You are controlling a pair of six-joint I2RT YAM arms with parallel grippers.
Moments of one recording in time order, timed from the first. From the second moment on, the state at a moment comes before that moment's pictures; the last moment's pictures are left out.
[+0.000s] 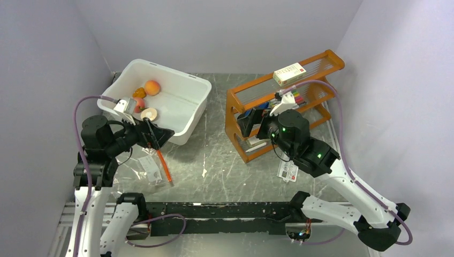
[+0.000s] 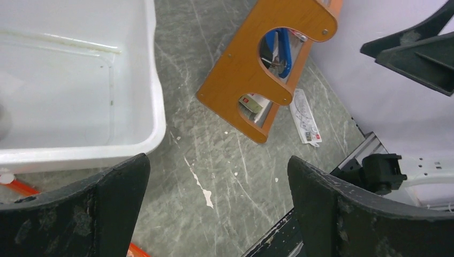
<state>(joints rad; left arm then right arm) -0.02 0.64 0.92 -0.54 0.69 -0.31 0.84 0.90 1.08 -0.48 0.33 0.51</state>
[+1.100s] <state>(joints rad) -0.02 0.67 0.61 -1.00 -0.14 -1.02 0.84 0.87 1.09 -0.43 0.43 0.42</state>
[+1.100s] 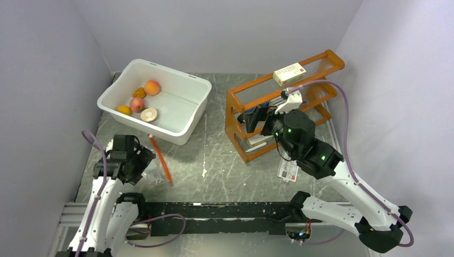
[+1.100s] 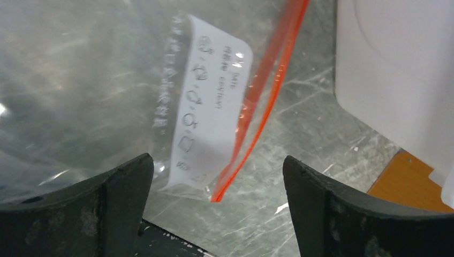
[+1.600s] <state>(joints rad) -0.13 0.94 0.59 -0.79 -0.09 -1.05 0.84 0.82 1.09 -0.45 0.49 0.36</state>
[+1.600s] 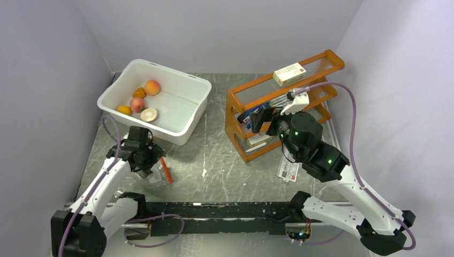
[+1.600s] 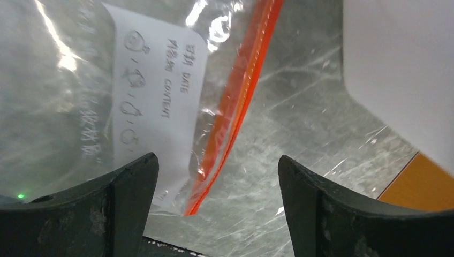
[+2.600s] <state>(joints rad) -0.45 1.06 0.50 -0.77 -0.21 -1.35 0.84 0.77 1.04 -0.43 0.48 0.34</state>
